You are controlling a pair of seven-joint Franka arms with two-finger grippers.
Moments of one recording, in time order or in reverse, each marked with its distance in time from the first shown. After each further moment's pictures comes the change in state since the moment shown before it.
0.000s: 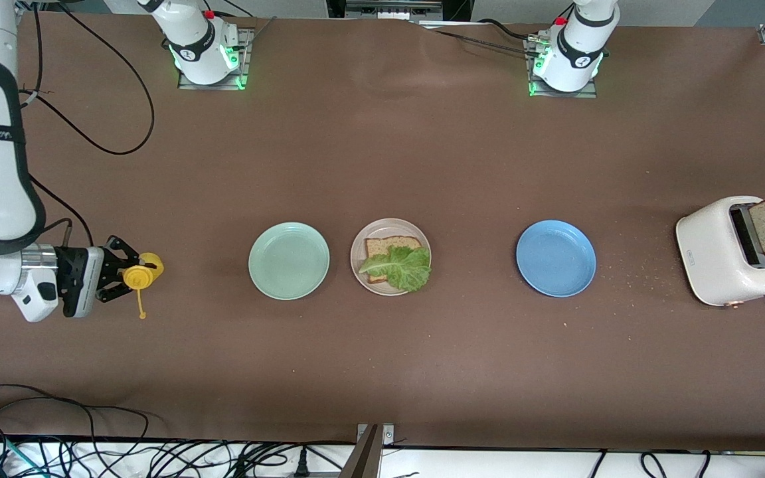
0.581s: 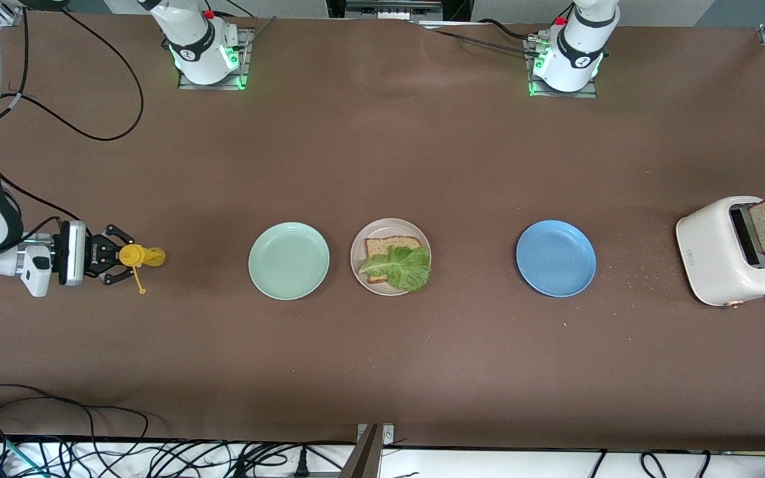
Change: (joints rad) left arm 0.040 -0.013 -0.018 -0.180 0.000 0.189 0.038; right arm -0.128 0.023 0.000 -0.158 0.108 0.013 -0.495
